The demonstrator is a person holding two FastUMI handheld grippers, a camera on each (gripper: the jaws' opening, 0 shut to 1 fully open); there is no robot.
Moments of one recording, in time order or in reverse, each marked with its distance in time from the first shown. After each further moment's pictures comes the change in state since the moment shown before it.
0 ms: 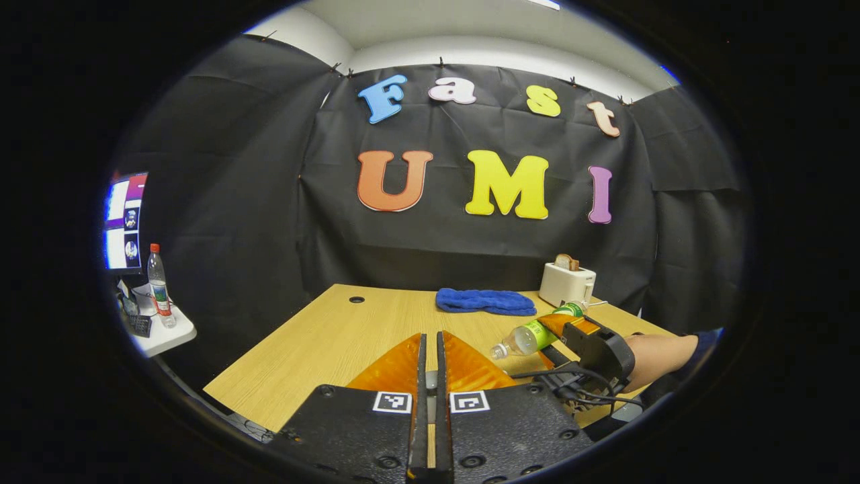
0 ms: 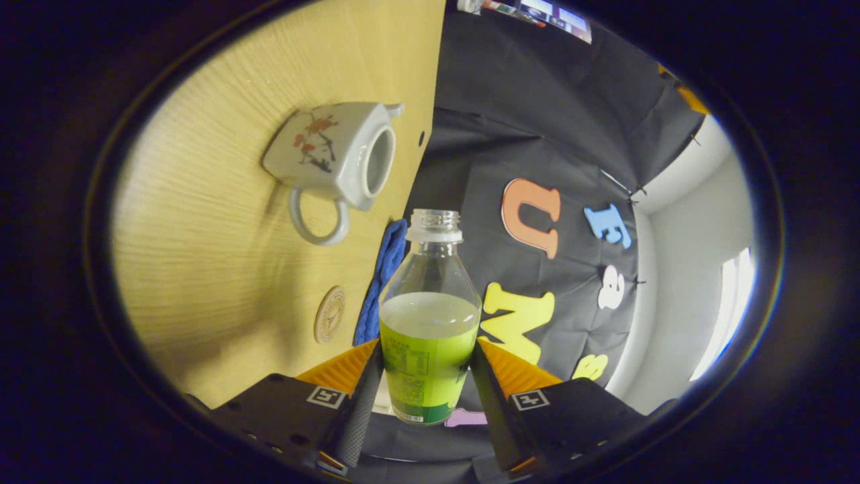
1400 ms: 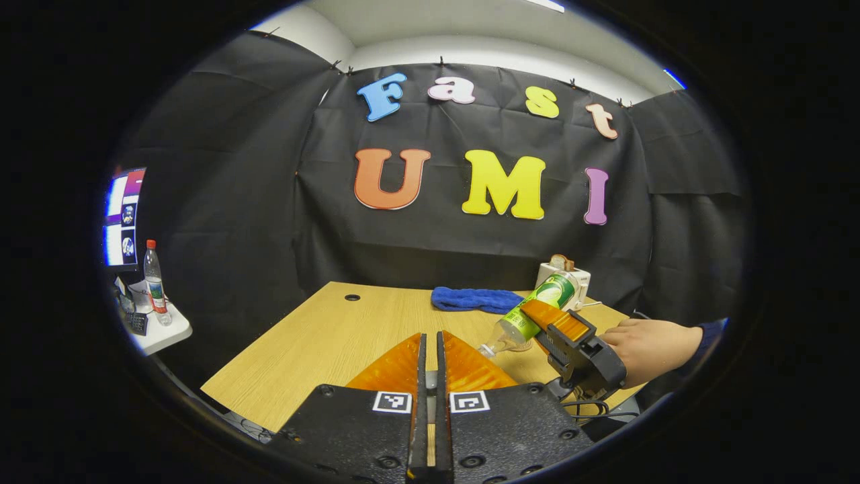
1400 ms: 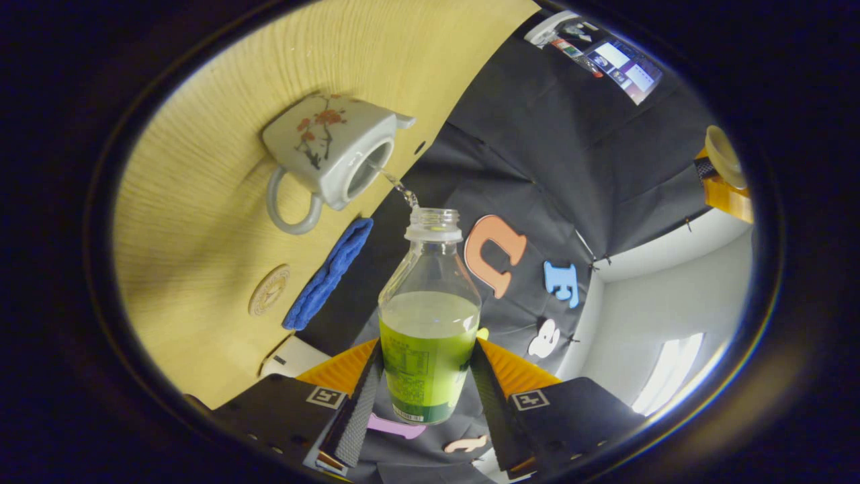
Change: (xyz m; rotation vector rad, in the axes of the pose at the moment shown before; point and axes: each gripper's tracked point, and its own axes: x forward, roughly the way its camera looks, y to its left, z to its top) left arm -0.003 0.001 -0.001 -0.016 0.013 -0.034; right arm -0.007 -0.049 0.024 -0.282 -0.064 -0.211
